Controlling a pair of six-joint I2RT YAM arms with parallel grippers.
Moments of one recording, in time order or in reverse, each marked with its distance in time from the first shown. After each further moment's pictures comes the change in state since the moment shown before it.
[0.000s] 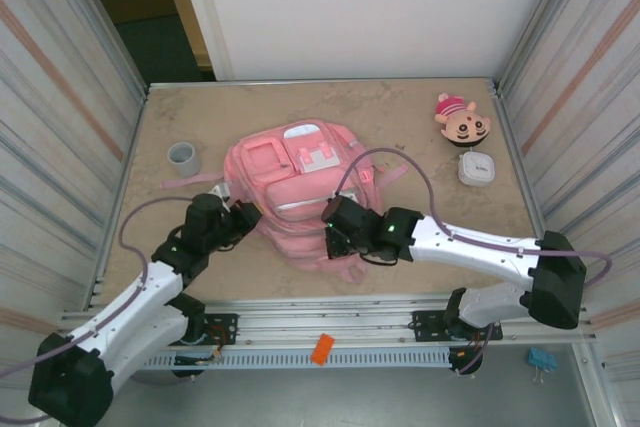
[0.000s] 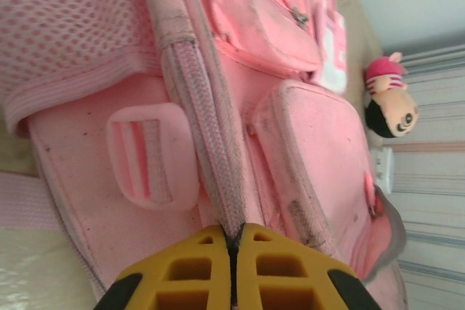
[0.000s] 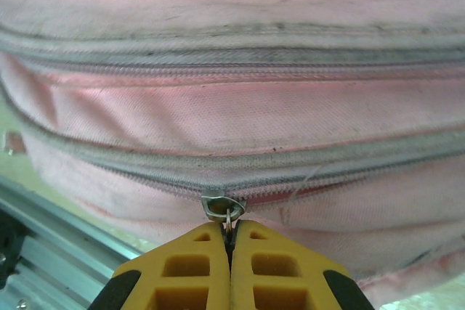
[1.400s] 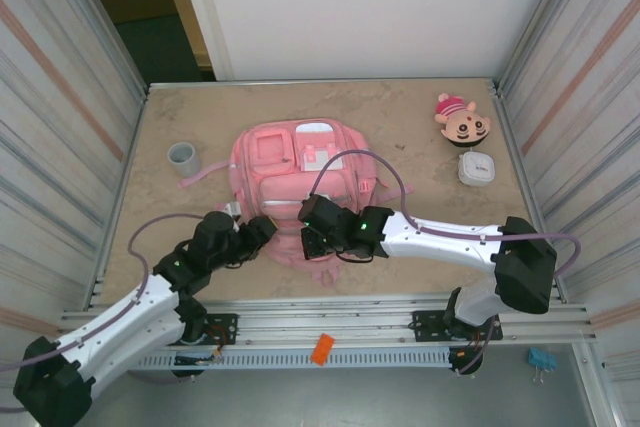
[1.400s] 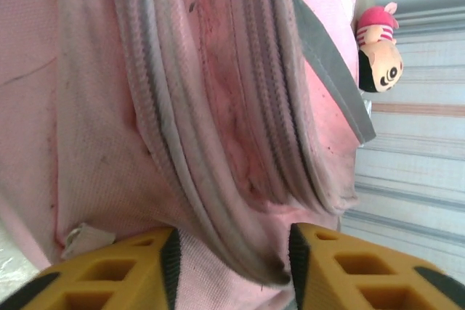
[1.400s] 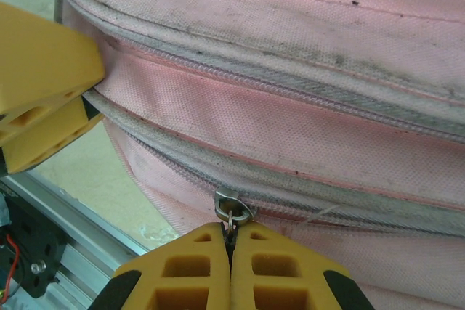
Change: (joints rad) left arm -0.259 -0.118 -0.087 -0.004 -0.072 -0.275; right arm 0.013 0.162 0.079 0.117 -0.080 -0.019
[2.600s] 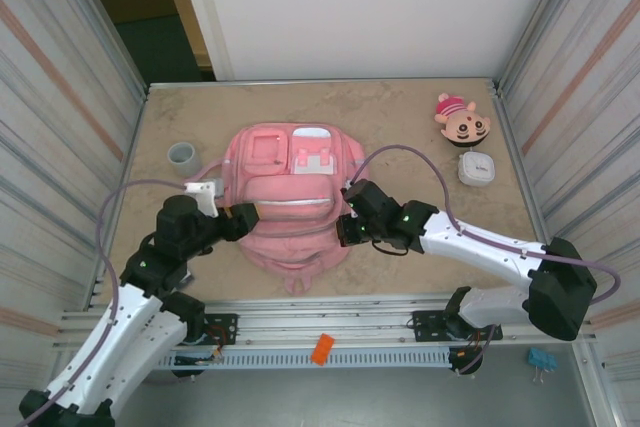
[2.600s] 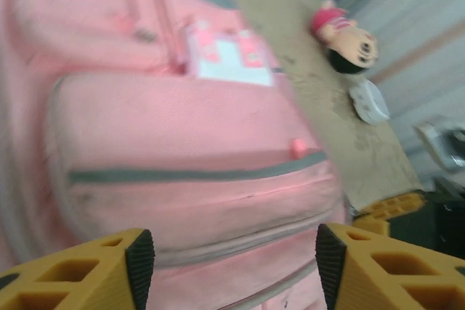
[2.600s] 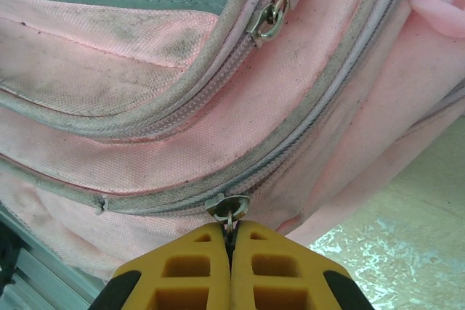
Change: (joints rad) left arm 0.210 -0.145 0.241 -0.272 0.124 0.783; right arm -0.229 -0.225 -0.200 0.009 -0.094 -0.128
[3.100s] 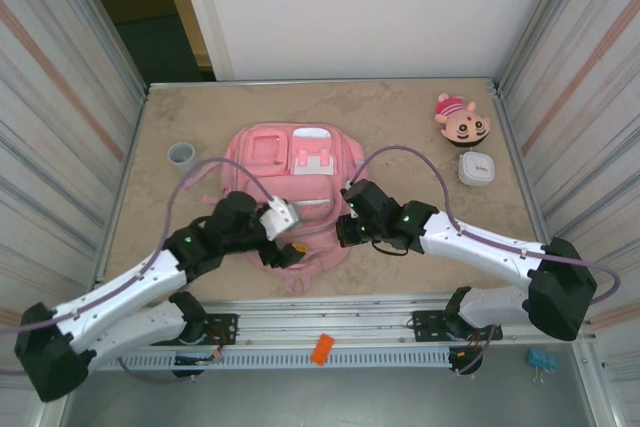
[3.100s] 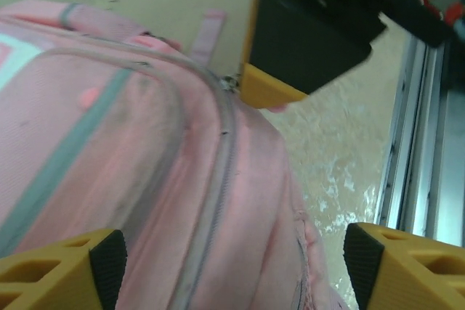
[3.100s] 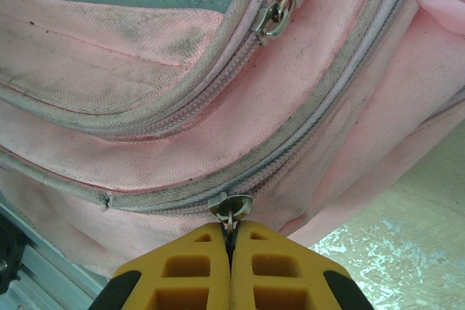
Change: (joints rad) left arm -0.402 0.361 0.066 0.093 0.001 0.747; right arm 0.000 0.000 -0.006 0.008 -0.018 0.000
